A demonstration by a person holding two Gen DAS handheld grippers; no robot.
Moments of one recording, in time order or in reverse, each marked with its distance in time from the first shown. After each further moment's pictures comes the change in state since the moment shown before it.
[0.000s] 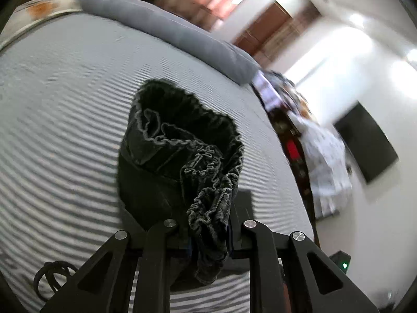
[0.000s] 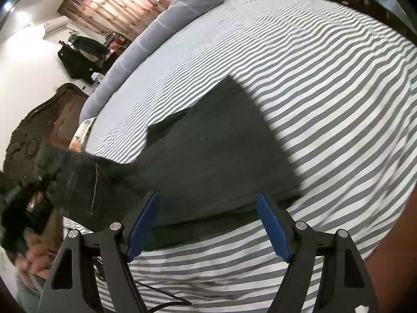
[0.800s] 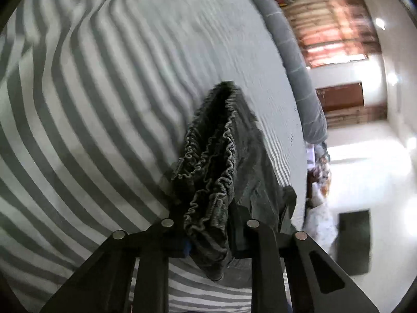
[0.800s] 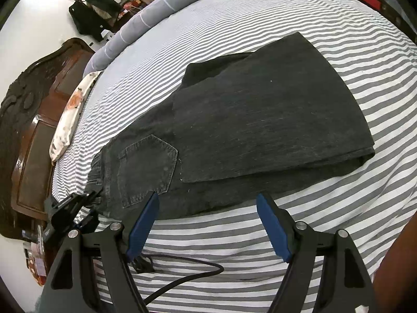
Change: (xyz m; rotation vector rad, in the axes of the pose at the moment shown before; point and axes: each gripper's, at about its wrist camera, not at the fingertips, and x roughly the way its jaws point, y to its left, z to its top) left arm -0.058 0.274 -0.086 -0.625 -0.083 0.066; right arm 0.050 0.099 -0.063 -0.145 0.160 -0.025
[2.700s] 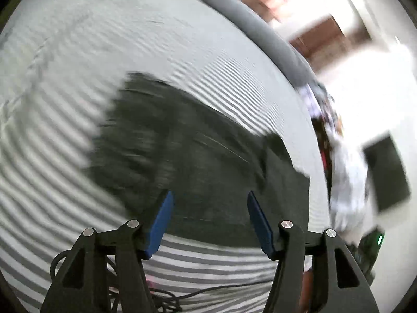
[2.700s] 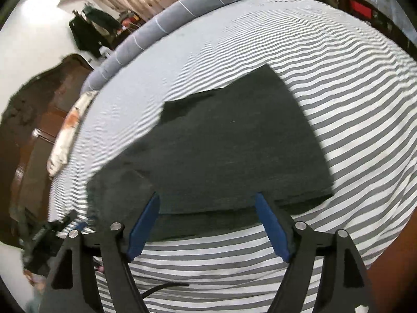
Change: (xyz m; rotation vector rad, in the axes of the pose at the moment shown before) left arm -0.027 -0.074 -0.045 0.315 0.066 0.087; right arm -0.031 -0.049 0.030 0.017 -0.102 0.010
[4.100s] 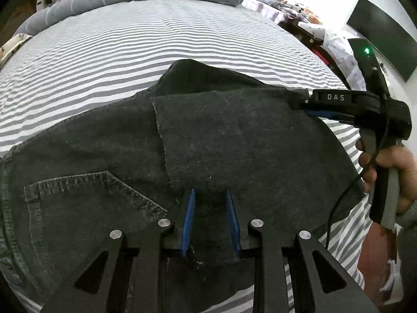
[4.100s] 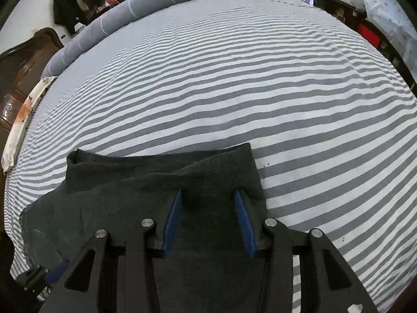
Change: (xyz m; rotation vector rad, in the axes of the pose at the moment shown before) left arm 0.186 -0.181 -0.059 0.688 0.205 0.161; right arm 0.129 -0.047 0.135 -0.148 0.058 -0.246
